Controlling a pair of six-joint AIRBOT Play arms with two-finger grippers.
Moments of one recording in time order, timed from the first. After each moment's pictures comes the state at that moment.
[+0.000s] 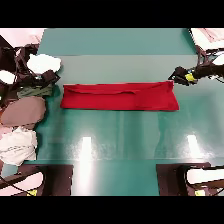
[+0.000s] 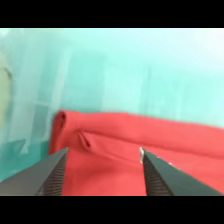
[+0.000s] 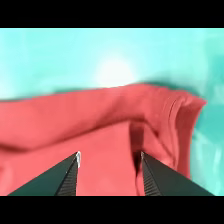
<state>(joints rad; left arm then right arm) 0.10 -1.27 1.08 0.99 -0.70 -1.43 -0.22 -1.57 1.43 -1.05 1.15 1.44</state>
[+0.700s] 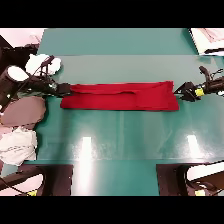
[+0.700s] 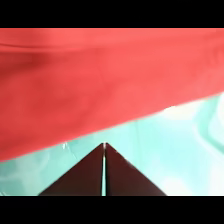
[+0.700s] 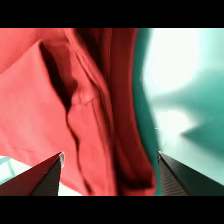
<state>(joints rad) -0.07 -1.28 1.11 0.98 -1.07 -1.33 -0.45 -1.72 1.37 -0.88 1.38 1.17</state>
